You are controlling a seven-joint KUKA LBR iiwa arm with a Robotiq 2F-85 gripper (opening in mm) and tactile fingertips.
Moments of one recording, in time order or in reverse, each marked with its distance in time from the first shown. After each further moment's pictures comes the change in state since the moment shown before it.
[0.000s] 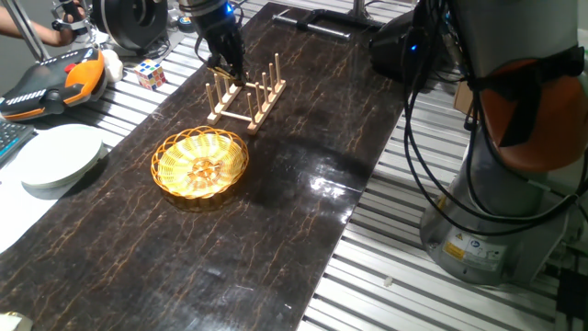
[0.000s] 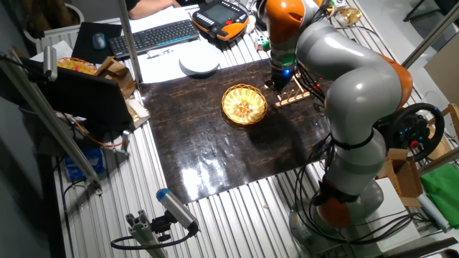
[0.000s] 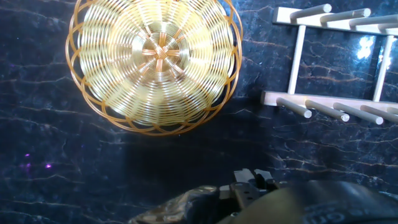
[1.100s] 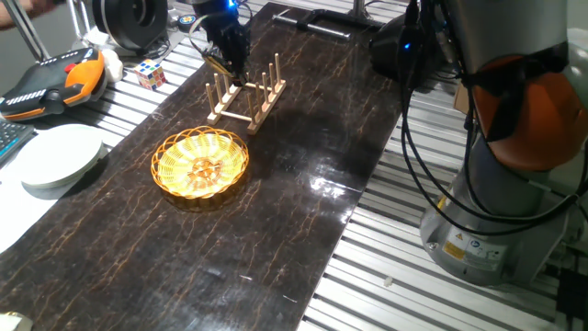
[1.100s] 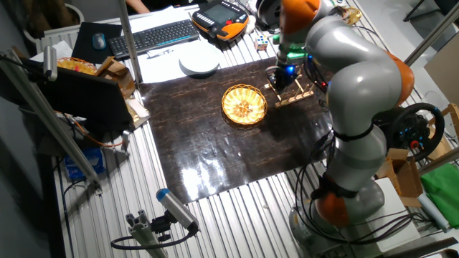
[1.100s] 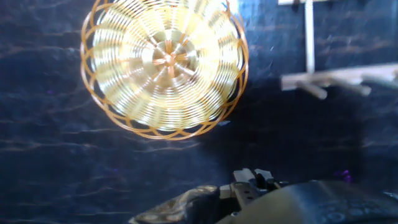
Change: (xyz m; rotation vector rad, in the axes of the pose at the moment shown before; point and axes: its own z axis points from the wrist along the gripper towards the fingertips) arm 0.000 0.000 0.000 -0.249 0.059 0.240
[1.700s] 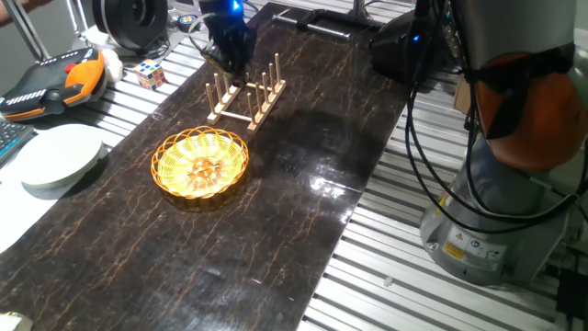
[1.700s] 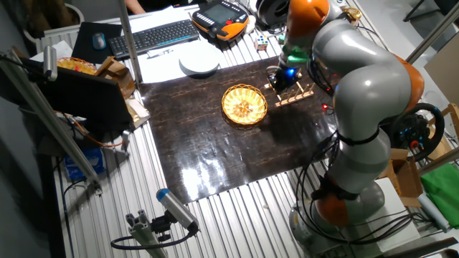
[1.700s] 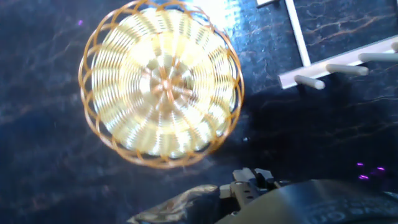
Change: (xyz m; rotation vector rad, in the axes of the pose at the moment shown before) arm -0.009 0.007 0.016 0.002 -0.111 0.186
